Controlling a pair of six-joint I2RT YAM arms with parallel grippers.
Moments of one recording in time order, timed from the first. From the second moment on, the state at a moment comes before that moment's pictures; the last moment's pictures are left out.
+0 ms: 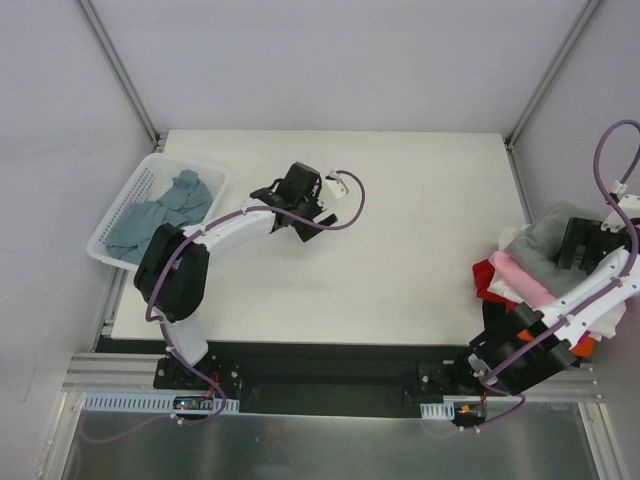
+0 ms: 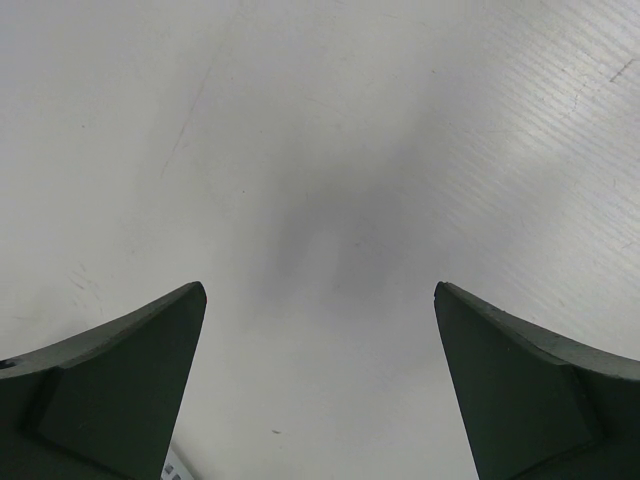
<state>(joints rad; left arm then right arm) -0.62 1.78 1.30 -0.39 -0.06 0.48 -0.97 1.27 1.36 -1.09 -0.43 -0.66</state>
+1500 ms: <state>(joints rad) -0.33 1.38 1.20 -0.43 -0.31 0.20 0.55 1.67 1.62 -0.98 0.36 -0.30</state>
